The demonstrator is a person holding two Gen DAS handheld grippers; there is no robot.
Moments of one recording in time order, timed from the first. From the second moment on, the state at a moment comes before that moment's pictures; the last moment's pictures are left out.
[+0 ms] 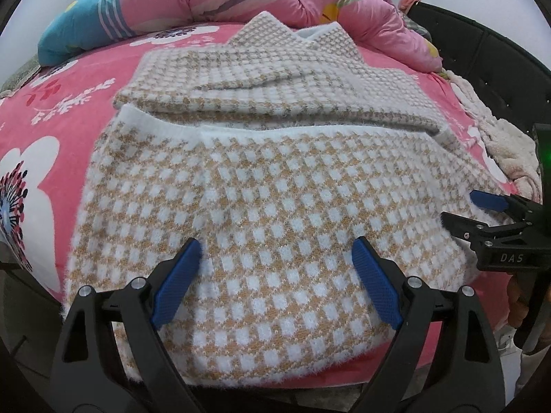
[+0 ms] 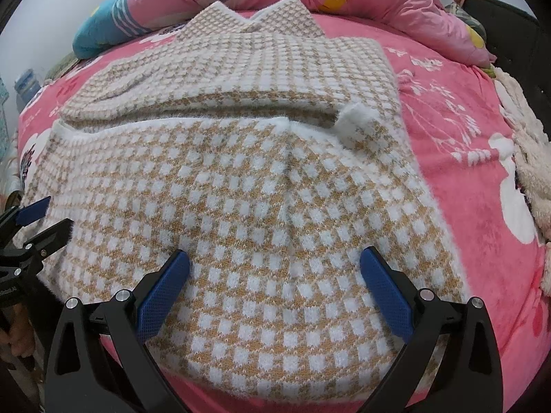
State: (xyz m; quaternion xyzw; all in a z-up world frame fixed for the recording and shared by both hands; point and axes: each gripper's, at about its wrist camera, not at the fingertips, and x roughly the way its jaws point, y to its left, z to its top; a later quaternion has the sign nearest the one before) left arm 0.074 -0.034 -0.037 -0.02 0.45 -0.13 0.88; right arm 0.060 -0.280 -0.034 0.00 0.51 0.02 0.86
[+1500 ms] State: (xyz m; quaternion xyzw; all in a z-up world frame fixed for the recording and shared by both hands) left arm 0.079 -0.026 -0.026 -0.02 0.45 -0.12 0.89; right arm 0.062 -0.283 -0.034 0.00 0.51 0.02 0.86
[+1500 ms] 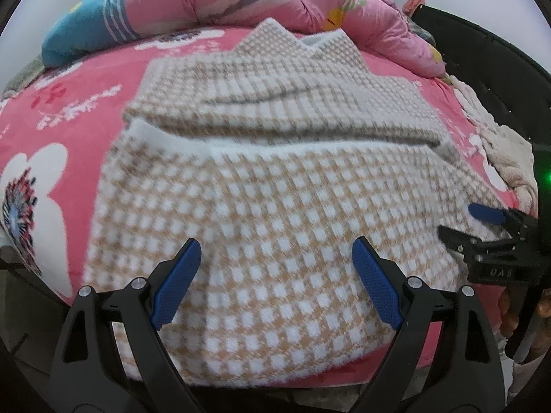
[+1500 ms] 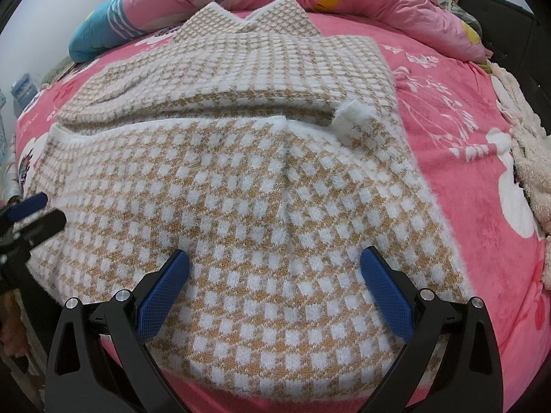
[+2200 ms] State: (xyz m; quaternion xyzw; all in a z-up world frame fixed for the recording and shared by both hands) left arm 0.095 -0.026 -0.035 -0.01 0.46 -0.10 0.88; right arm 0.062 -0.283 -0.033 0.00 0.51 0.02 0.86
